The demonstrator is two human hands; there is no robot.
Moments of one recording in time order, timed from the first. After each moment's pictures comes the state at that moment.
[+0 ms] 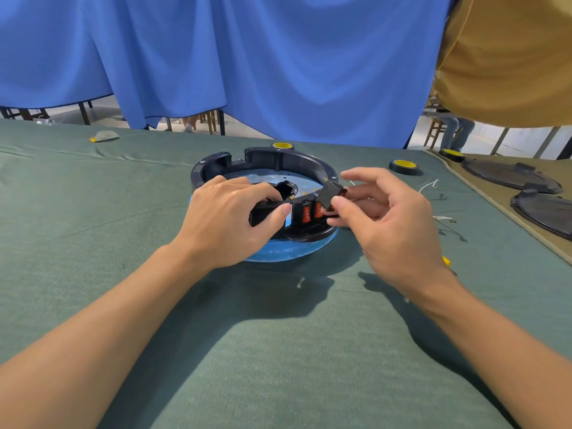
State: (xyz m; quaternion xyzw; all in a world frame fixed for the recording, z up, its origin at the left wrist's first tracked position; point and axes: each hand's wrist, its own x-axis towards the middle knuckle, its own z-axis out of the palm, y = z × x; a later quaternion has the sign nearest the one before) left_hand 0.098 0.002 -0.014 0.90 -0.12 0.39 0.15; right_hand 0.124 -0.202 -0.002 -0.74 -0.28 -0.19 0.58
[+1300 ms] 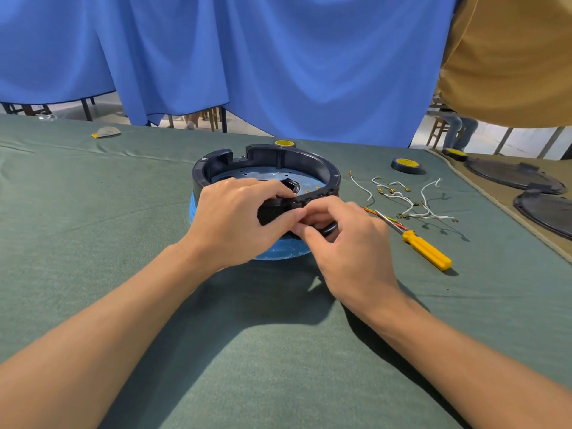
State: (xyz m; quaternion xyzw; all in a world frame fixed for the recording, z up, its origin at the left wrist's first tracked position) left_hand 0.095 -0.007 -0.012 0.89 -0.14 0.39 0.18; right_hand 0.113 -0.171 -0.027 -0.81 -0.30 -0.28 0.42
